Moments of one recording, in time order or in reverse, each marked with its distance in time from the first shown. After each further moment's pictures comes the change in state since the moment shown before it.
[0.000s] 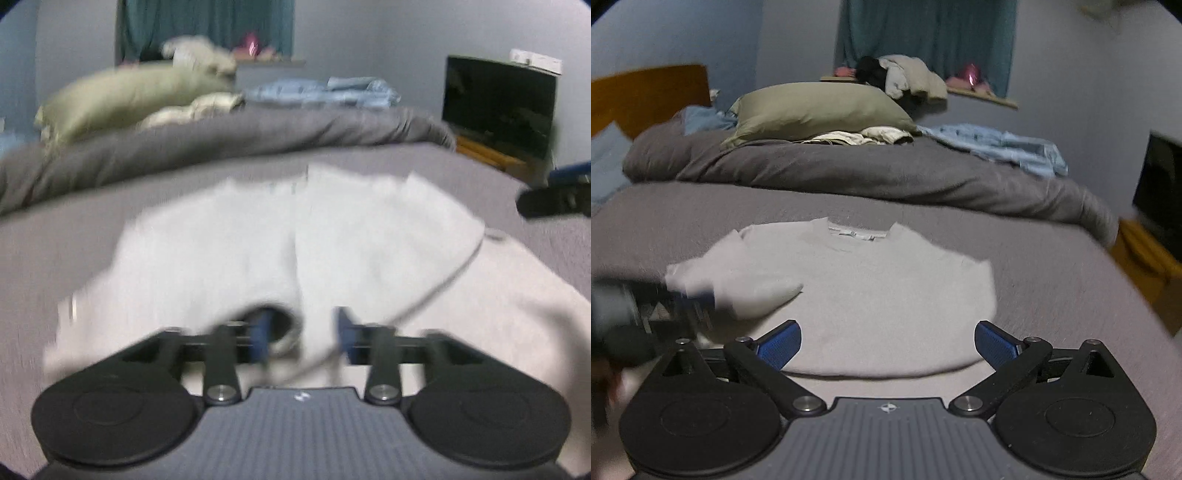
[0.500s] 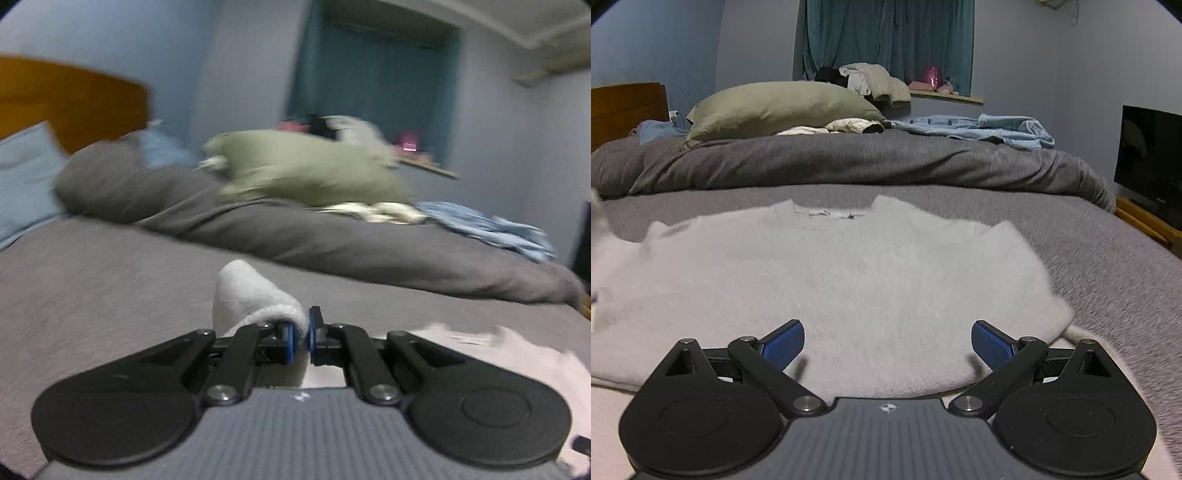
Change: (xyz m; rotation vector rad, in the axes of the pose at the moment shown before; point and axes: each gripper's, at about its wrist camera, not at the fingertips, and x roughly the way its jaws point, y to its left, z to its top) left arm -0.052 0.203 0.054 -0.296 -0.335 0.308; right arm 0.129 0.020 -0.050 0.092 -0.090 -0.099
